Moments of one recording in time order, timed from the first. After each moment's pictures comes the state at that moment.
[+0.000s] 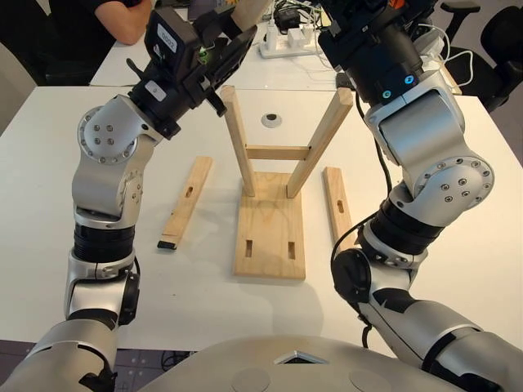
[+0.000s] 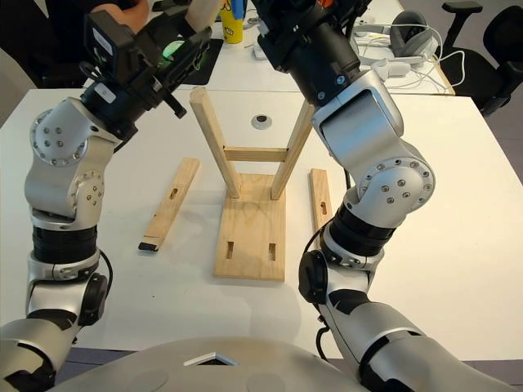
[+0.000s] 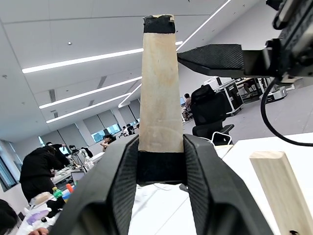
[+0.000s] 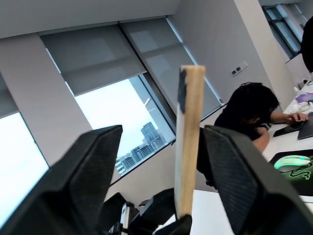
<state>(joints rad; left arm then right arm) -0.56 0.41 -0.03 -0.26 -0.31 0.20 -0.55 -0.76 0.05 -0.34 -0.42 1.23 0.89 -0.18</state>
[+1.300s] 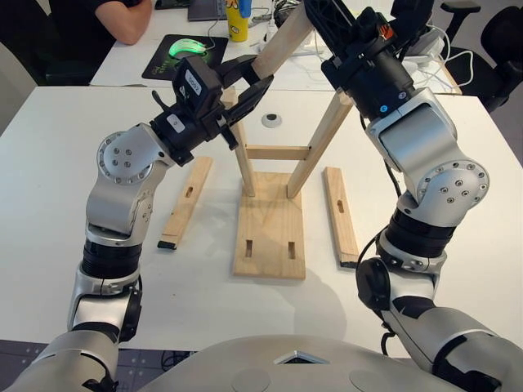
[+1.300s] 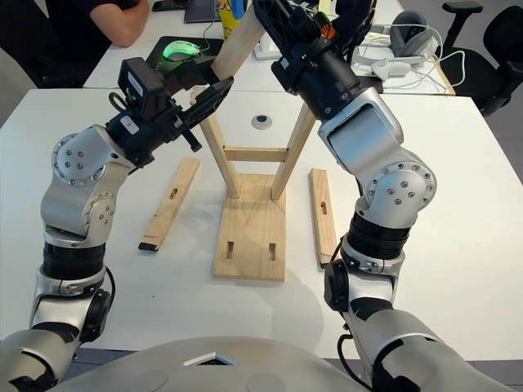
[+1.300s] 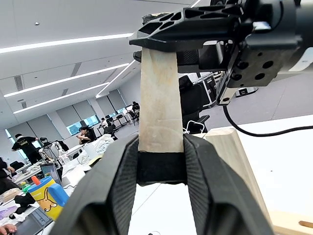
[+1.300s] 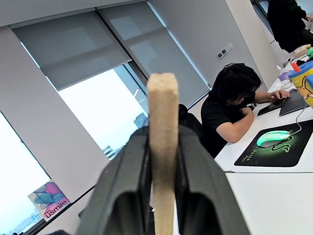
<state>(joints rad) -0.47 0.40 -0.08 -0.32 -0.28 0.22 -0.60 -0.67 -0.10 -0.22 -0.35 1.35 0.79 -0.19</state>
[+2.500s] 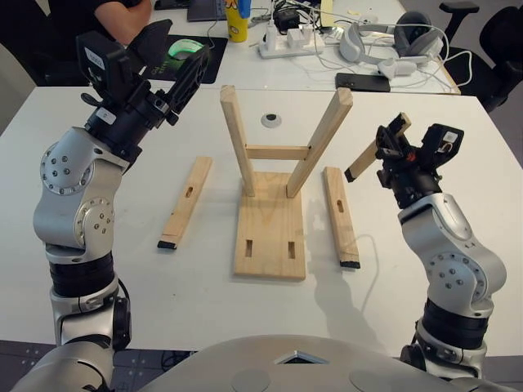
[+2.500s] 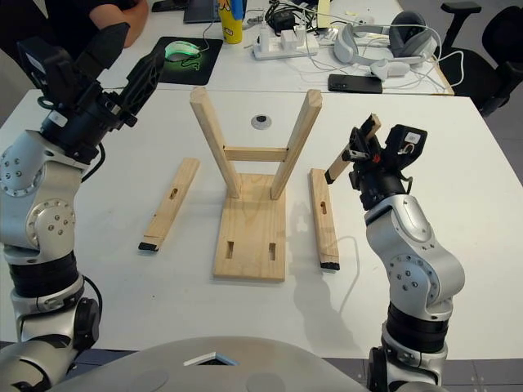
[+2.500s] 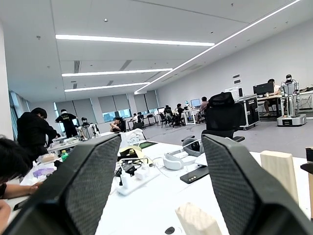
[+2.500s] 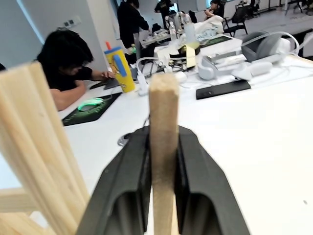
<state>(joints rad) -0.37 0.44 0.16 -0.42 -0.51 0.37 -0.48 -0.03 -0.27 -0.23 -0.63 0.77 0.73 -0.24</state>
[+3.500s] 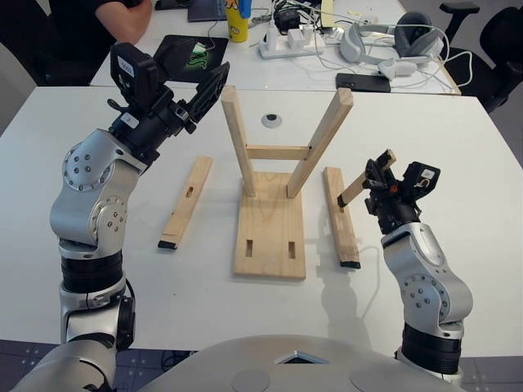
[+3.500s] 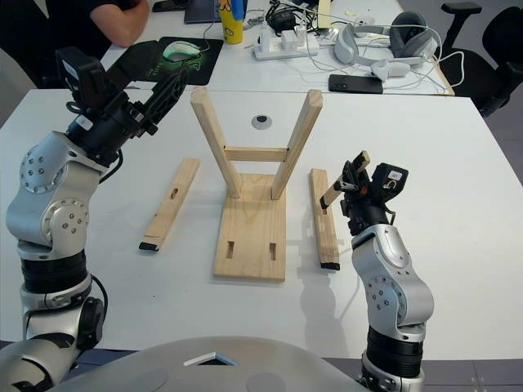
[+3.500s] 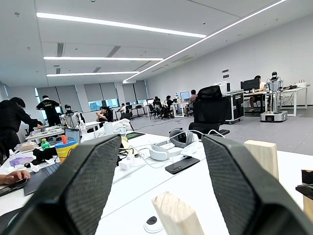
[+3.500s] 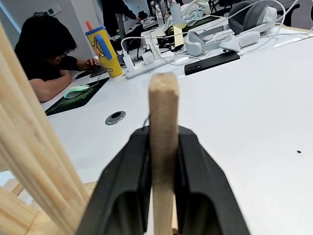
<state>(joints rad) -0.39 0.42 0.11 -0.38 -0.51 0.39 -0.50 0.11 -0.15 -0.17 -0.57 0.59 0.59 -0.12</state>
